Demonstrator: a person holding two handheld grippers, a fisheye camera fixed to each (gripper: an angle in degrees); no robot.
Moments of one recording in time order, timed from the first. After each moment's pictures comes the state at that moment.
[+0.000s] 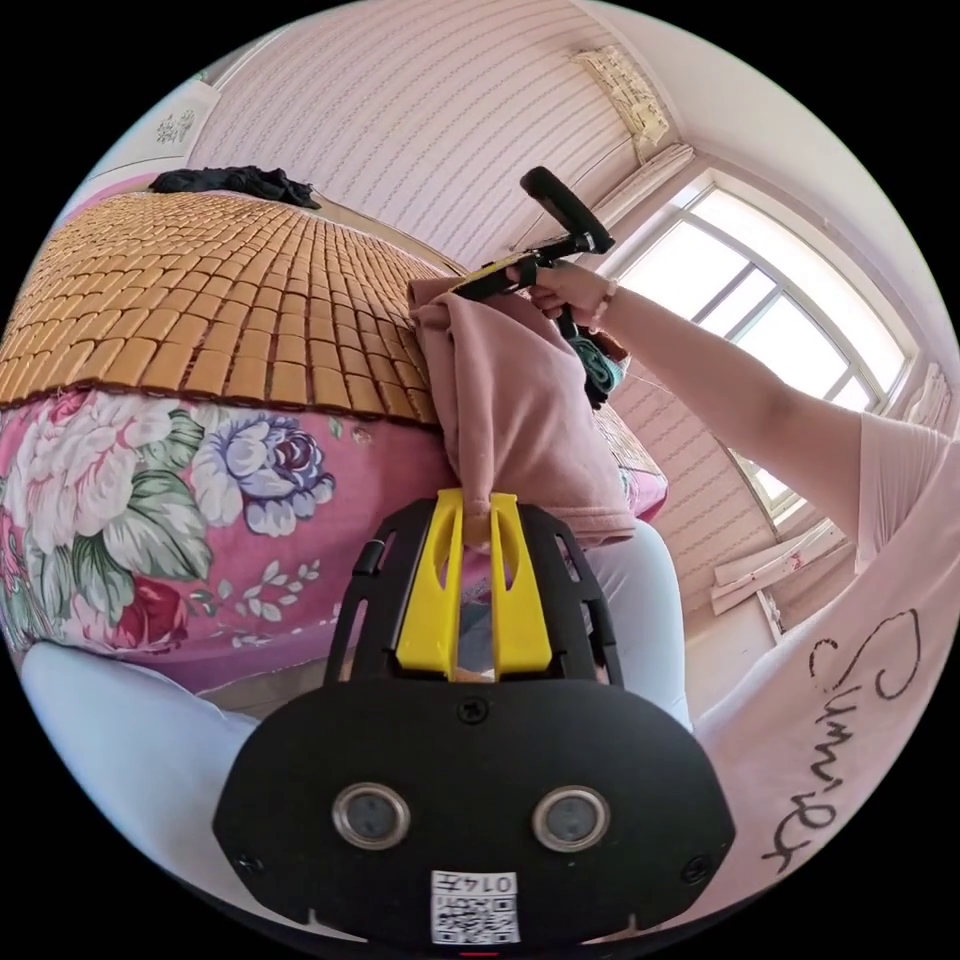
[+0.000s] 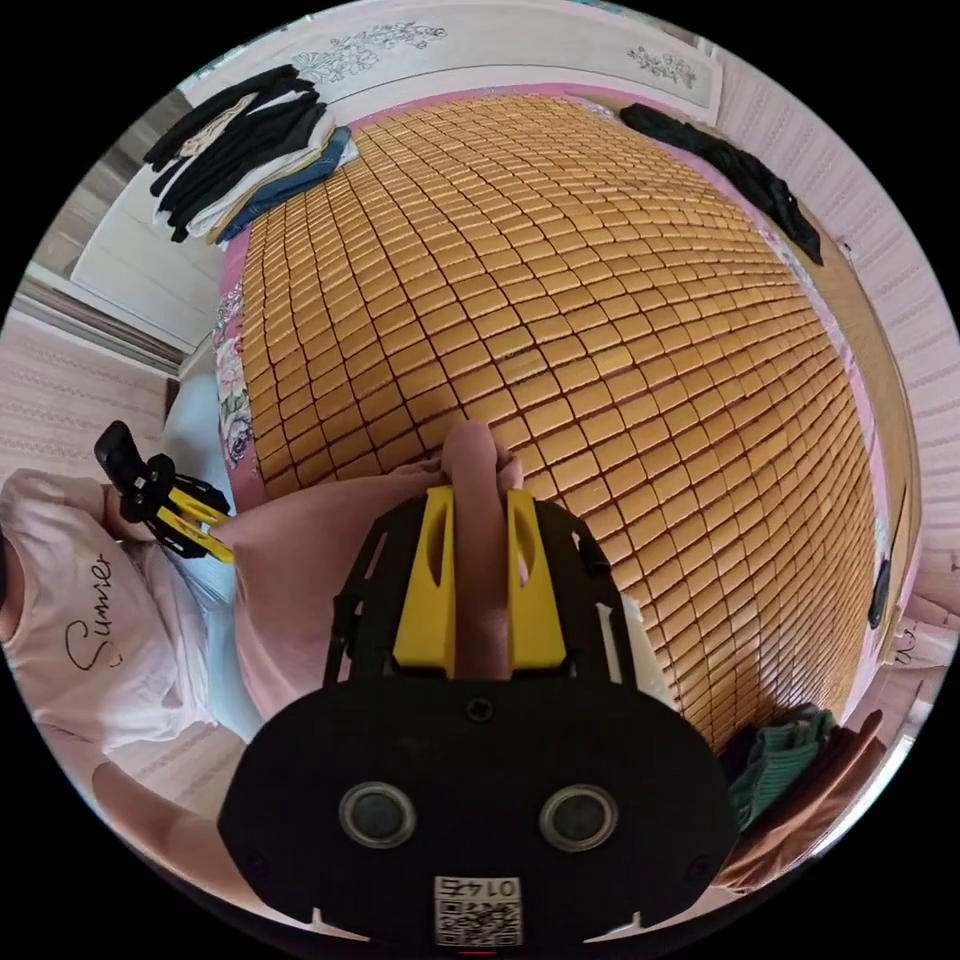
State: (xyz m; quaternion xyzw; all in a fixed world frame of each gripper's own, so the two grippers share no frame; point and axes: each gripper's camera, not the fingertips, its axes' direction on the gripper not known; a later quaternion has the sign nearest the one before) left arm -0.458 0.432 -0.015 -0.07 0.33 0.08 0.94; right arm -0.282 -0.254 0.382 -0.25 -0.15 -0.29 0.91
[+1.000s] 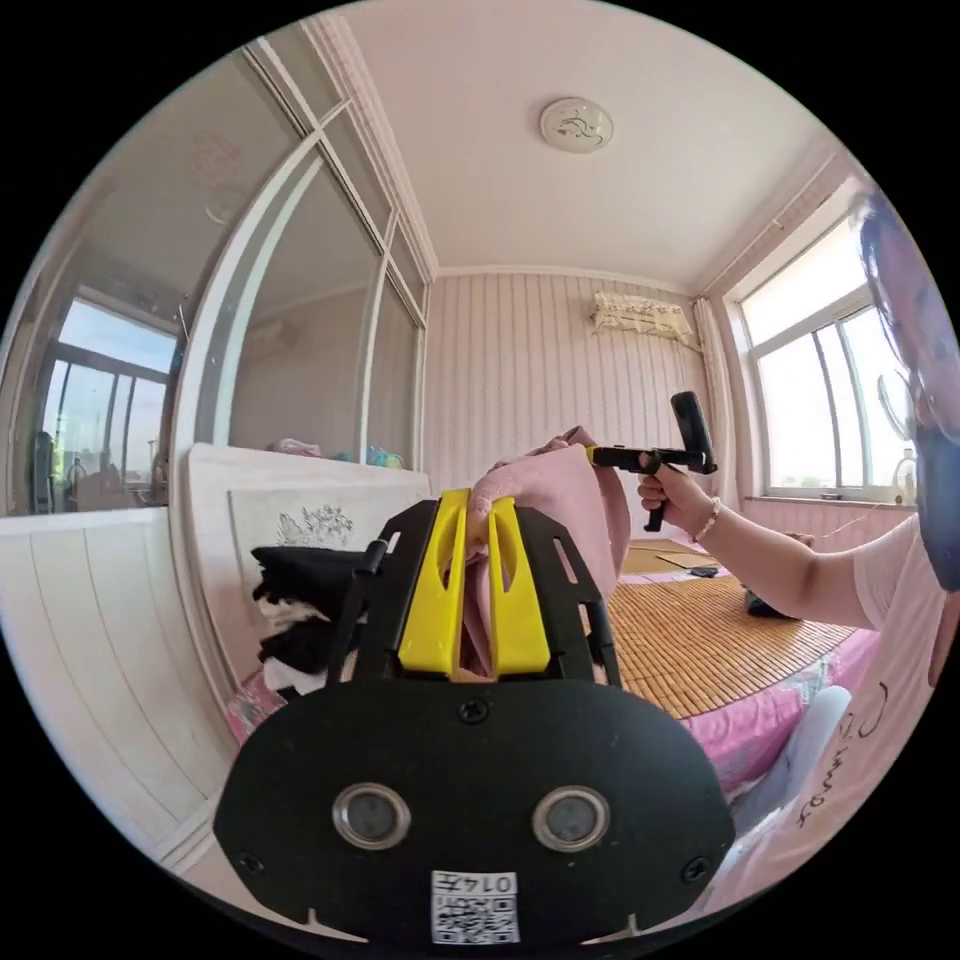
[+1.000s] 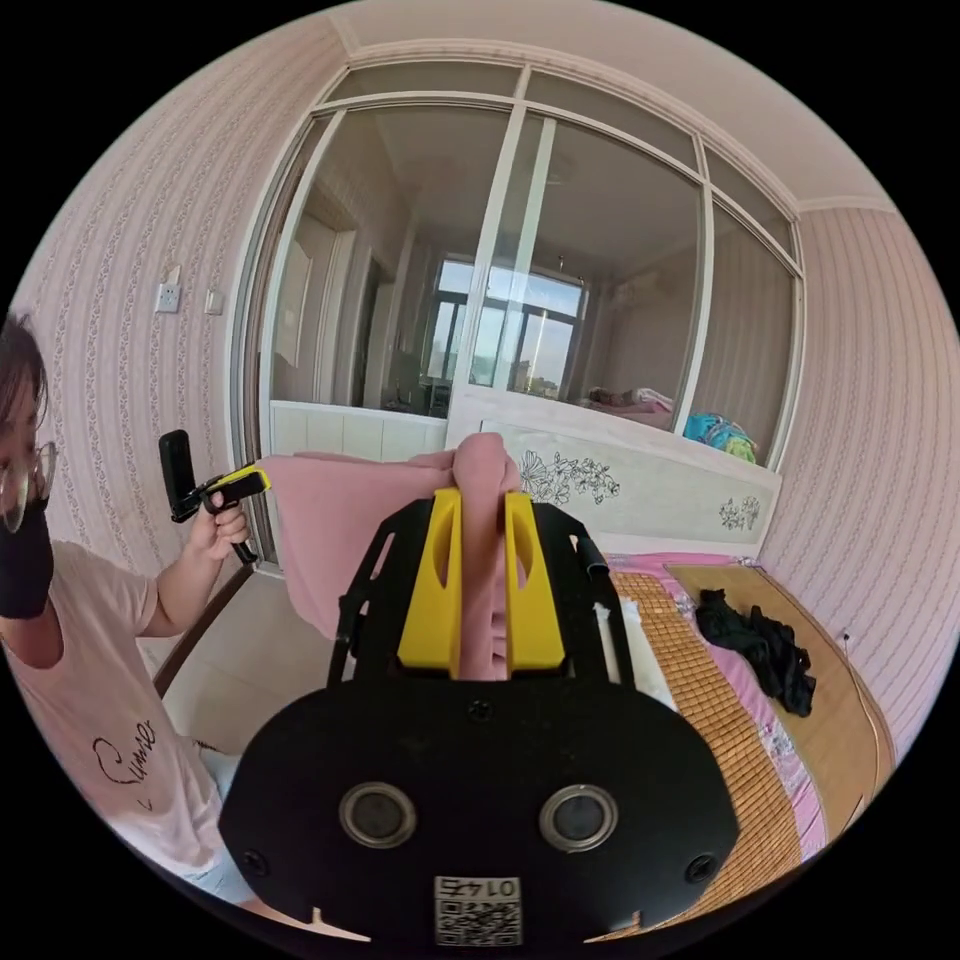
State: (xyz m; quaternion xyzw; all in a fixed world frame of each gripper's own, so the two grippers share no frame) left arm -0.665 0.302 -0.540 0.41 -0.07 0.09 0.90; right arm -0.484 -0.292 0.035 0.28 -0.35 -0.35 0.82
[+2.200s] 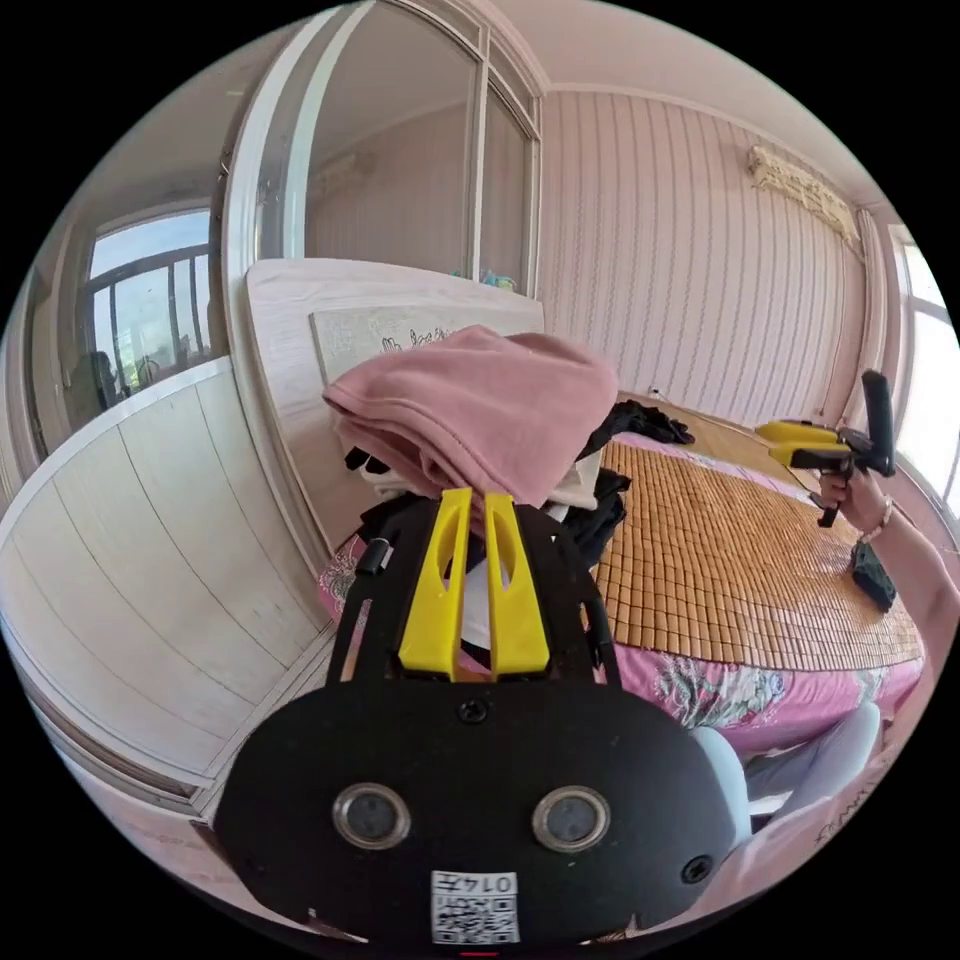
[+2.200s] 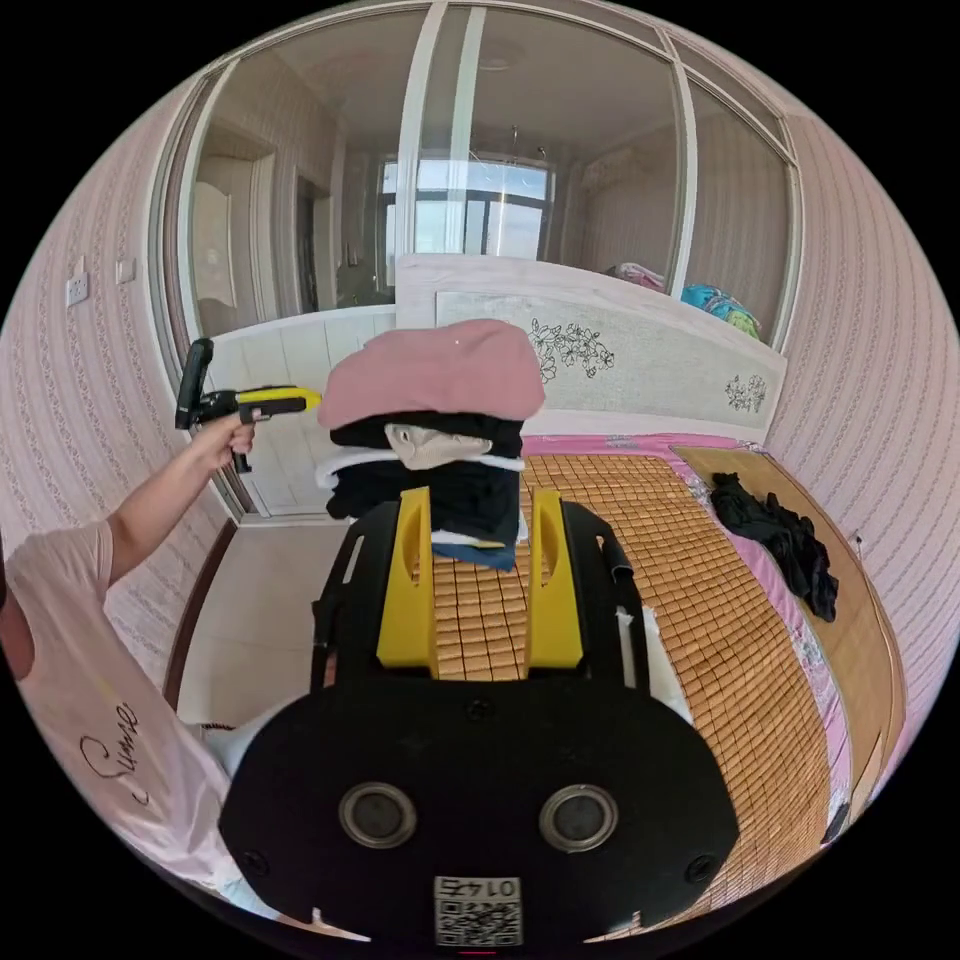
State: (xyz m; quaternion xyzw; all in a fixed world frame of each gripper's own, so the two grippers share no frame) left arm -0.748 0.225 -0.363 0.17 -0.18 -0.02 0.97; right arm -0.518 -0.293 0.144 0.14 -0.30 -0.34 0.88
